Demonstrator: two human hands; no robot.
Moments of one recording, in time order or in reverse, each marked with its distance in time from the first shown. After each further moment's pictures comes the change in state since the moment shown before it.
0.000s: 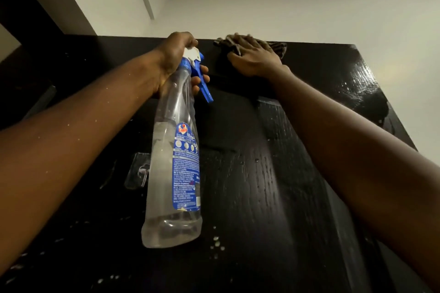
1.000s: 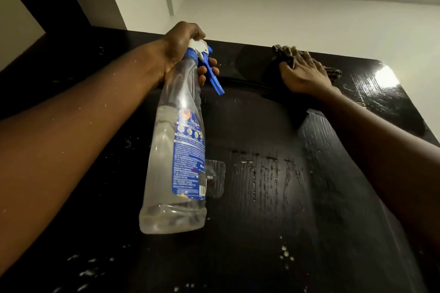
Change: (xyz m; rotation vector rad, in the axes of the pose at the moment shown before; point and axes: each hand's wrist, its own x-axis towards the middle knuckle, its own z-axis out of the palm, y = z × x) left_hand 0.003 0.002 -0.095 -0.101 -0.150 0.012; right_hand -0.022 -0.010 0.005 0.035 0.049 0.269
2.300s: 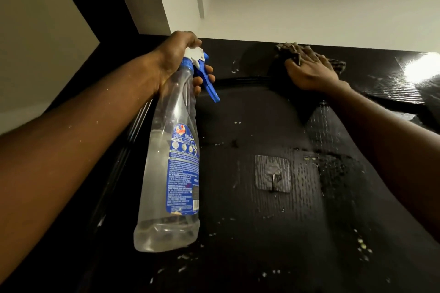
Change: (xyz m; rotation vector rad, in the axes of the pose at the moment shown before) left_hand -0.039 -0.019 -0.100 0.037 0.103 -0.037; right_hand 0.000 -0.091 0.024 -0.019 -0.023 -0.099
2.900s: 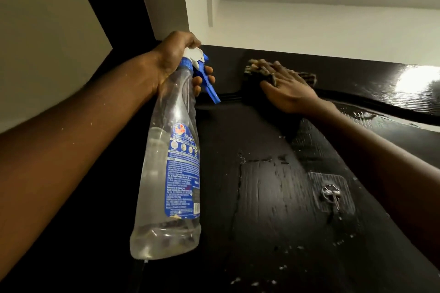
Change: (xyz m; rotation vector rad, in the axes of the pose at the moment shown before) left_hand 0.018 -0.005 -0.086 -0.056 -0.063 0.061; right_hand 0.000 -0.115 0.035 0.003 -0.024 -0.211
